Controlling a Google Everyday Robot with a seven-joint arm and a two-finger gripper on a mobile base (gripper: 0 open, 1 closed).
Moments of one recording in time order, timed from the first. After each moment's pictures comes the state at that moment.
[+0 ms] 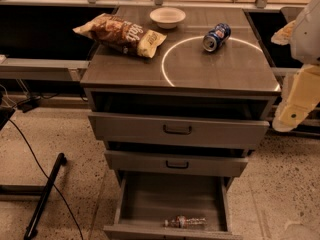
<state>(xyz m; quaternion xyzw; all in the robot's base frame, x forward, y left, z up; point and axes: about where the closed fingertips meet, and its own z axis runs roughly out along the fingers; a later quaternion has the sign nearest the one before) 0.438 -0.217 0.976 -0.60 0.78 -0.03 0.16</state>
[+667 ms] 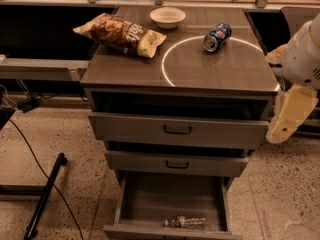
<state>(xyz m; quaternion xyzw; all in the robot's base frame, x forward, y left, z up) 0.448 -0.223 0.930 -0.61 0.78 -0.01 0.16</state>
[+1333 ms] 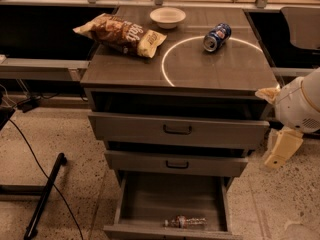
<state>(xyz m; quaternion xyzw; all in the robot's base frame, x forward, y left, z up) 0.444 -0.238 0.834 -0.62 0.76 0.05 0.20</state>
